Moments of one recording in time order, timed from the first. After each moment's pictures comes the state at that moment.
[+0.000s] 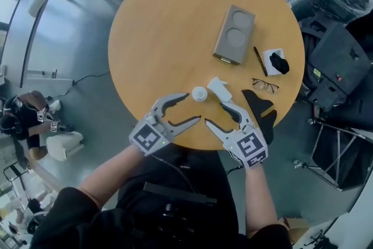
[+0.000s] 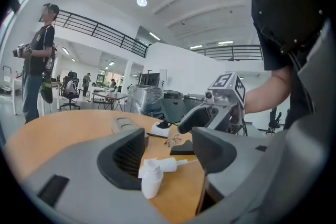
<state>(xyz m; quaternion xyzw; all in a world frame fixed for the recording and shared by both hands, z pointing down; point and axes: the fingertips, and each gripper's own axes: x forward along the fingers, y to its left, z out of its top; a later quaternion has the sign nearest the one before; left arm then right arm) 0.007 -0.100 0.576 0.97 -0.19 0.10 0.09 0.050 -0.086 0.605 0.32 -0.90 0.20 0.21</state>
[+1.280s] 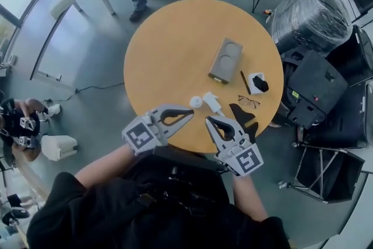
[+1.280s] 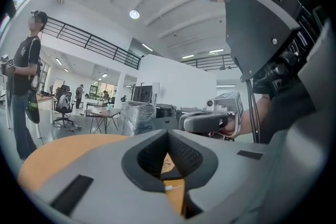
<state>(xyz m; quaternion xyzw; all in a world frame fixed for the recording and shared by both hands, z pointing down) -0.023 -0.015 0.346 0.98 -0.17 0.04 0.07 0.008 -0.004 0.341 0.33 -0.94 0.06 0.02</state>
